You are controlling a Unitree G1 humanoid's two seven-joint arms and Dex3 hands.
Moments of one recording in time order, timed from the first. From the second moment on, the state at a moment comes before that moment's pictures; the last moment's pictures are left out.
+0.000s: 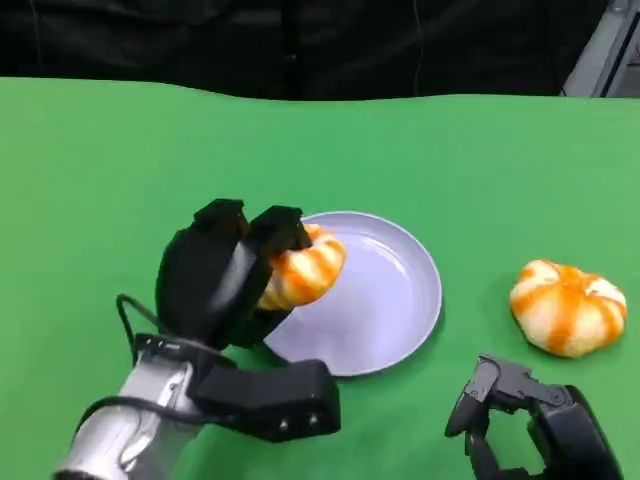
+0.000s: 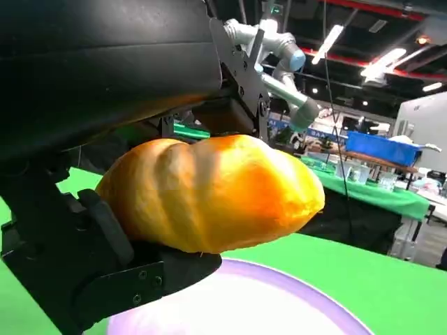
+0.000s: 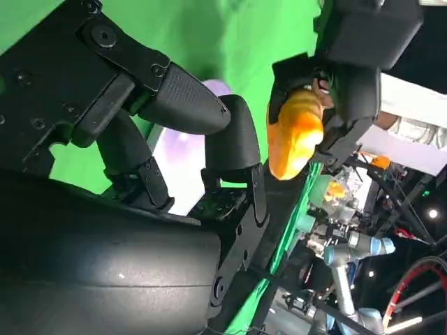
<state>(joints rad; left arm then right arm) -0.39 0.16 -0.39 0.49 0.88 -0.25 0.62 0.10 -0.05 0.13 0.41 -0.17 -0.88 0.05</state>
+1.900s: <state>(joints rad) -0.29 0.25 -0.41 0.18 0.70 -0.15 0.07 0.12 -0.05 0.13 0.38 -0.18 -0.88 0.04</state>
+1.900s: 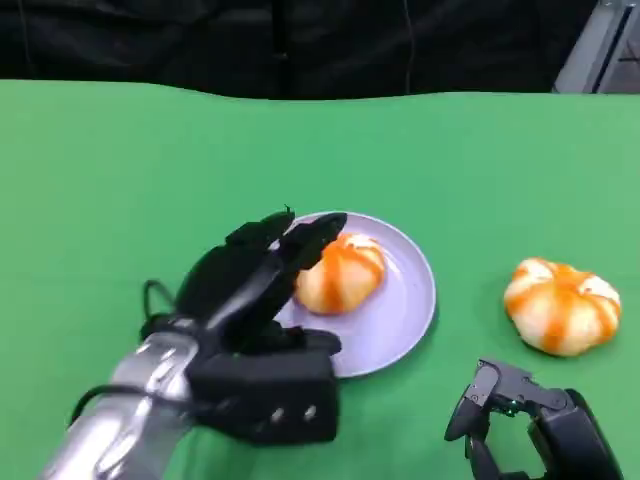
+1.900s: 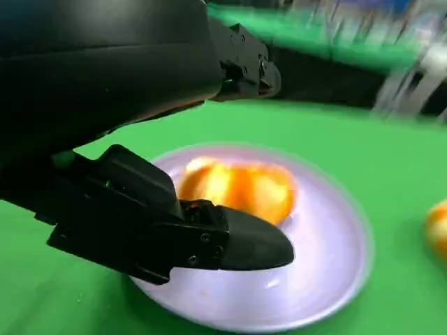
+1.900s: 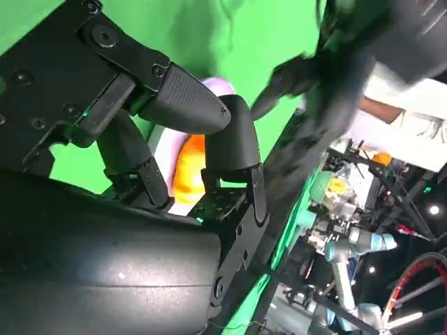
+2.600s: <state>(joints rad) 0.08 0.30 -0.15 0.01 0.51 -0.52 0.25 0.12 -0.05 0.13 0.38 -0.18 -0.88 0.05</state>
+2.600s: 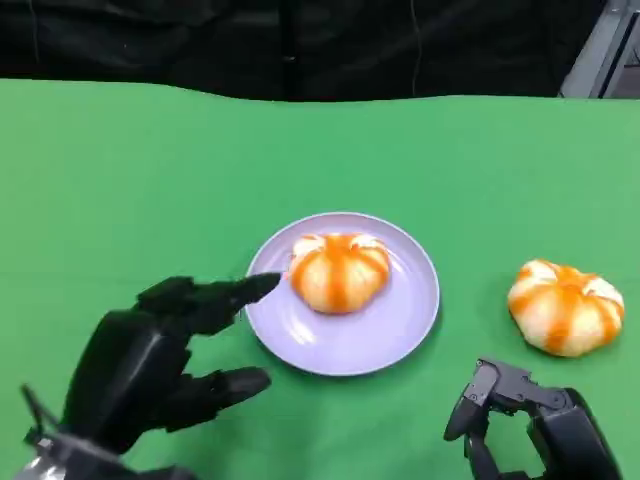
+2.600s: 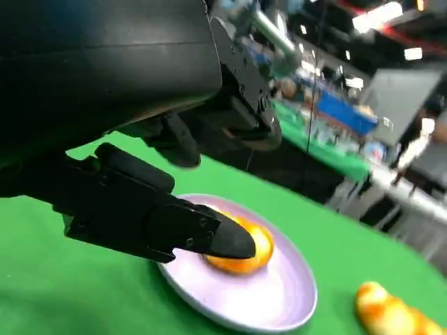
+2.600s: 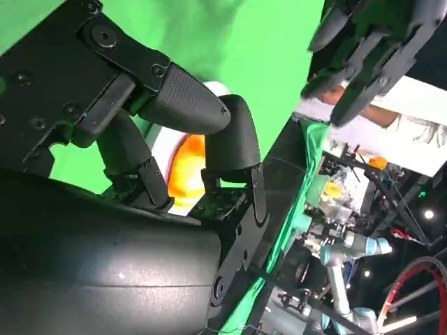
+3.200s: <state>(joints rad) 0.28 0.09 -0.07 0.12 0.23 -0.79 0.30 0.12 -0.05 0.13 0.38 -0.17 -0.88 0.05</state>
